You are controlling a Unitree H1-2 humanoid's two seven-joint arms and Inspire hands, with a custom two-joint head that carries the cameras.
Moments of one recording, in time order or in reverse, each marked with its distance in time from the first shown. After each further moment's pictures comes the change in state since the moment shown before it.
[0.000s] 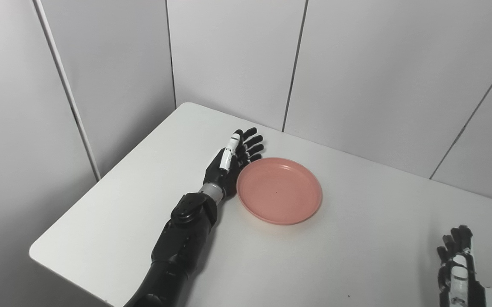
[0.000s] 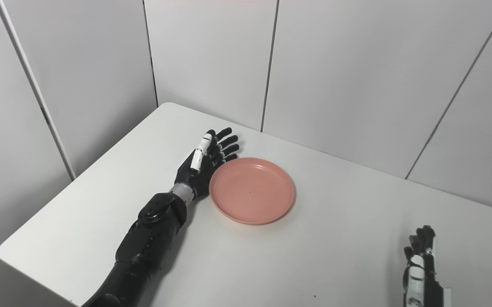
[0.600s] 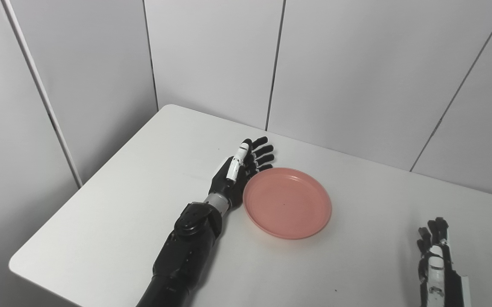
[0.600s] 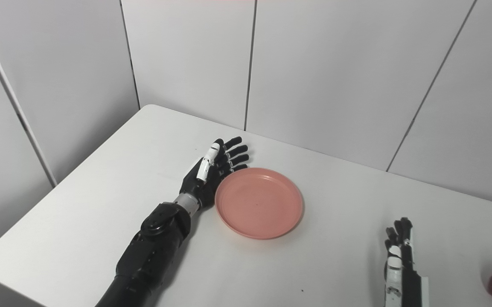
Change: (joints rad) left arm 0.022 -0.047 -0.087 -0.044 0.035 0.003 -0.001; right arm 0.011 0.026 0.005 -0.015 -0.034 0.016 -0.013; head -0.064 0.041
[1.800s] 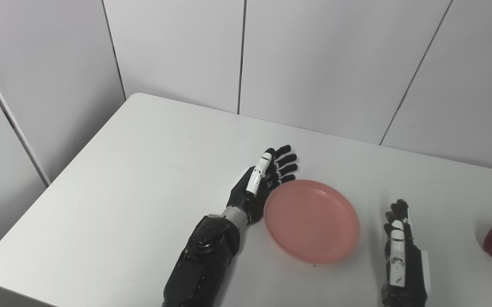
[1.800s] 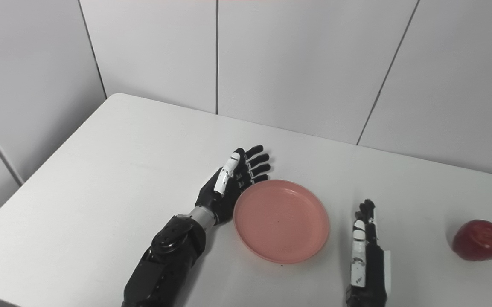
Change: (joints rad) left arm 0.103 -0.163 -0.135 -0.195 0.059 0.125 0.017; right arm 0.029 0.063 0.004 -0.053 -0.070 0.125 -0.072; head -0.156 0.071
